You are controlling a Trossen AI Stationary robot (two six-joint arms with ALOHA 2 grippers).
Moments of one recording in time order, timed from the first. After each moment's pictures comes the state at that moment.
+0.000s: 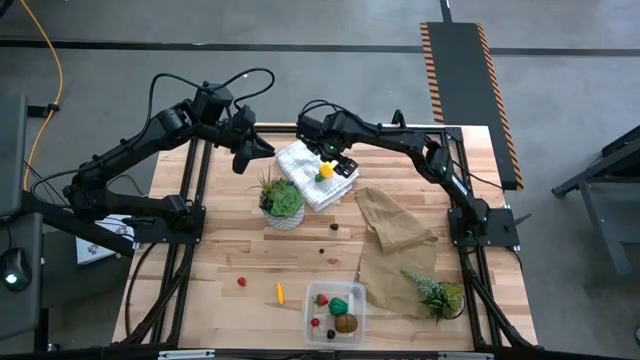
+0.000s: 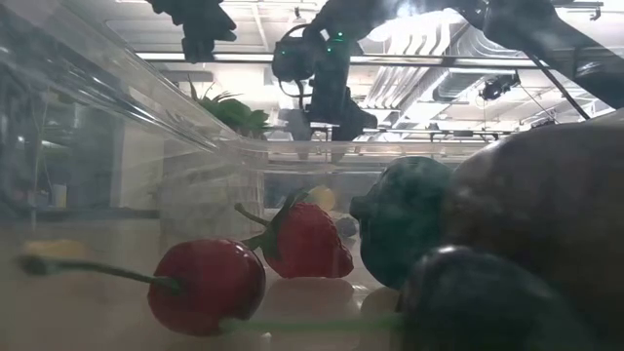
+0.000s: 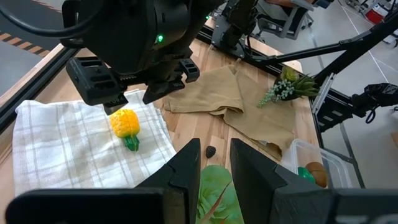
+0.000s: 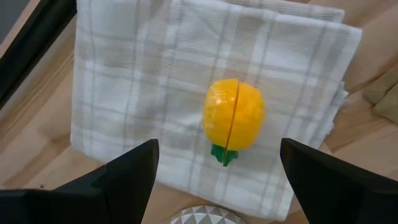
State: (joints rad) left arm 0.77 1.13 1.20 -0.74 0.59 -0.03; right arm -0.35 2.31 2.24 -1.28 0.10 1.89
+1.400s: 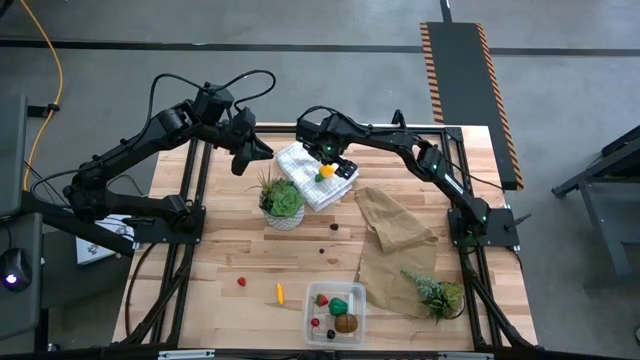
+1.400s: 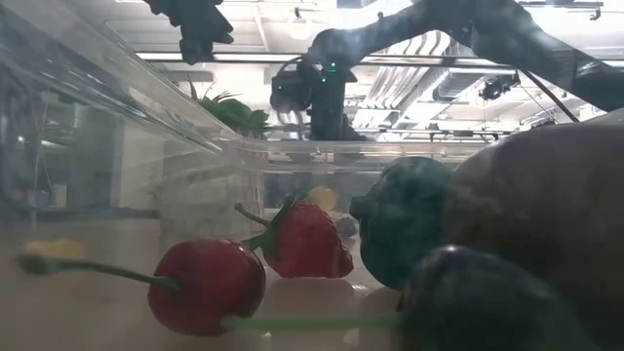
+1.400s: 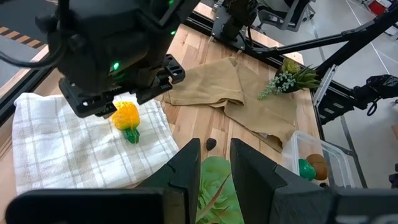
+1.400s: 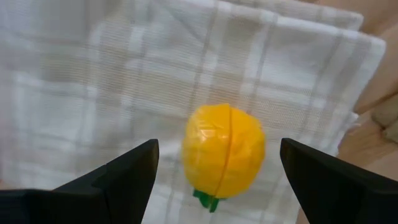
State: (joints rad) left arm 0.77 1.13 1.20 -0.78 0.59 0.00; right arm -0.38 2.41 2.24 -1.27 0.04 1.83
